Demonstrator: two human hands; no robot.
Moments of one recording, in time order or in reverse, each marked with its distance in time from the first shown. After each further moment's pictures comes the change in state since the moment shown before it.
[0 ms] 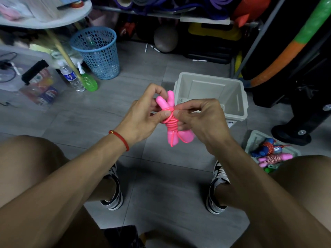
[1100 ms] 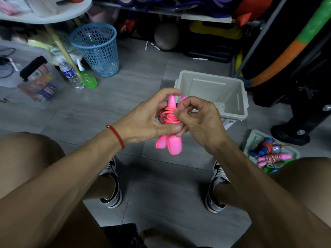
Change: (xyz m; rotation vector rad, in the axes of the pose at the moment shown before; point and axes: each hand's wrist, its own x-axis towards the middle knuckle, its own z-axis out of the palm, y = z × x) left_hand -0.005 0.013 -0.004 -0.111 -0.269 -0.038; right_hand 0.001 0.014 0.006 0.074 -0.114 -0.088
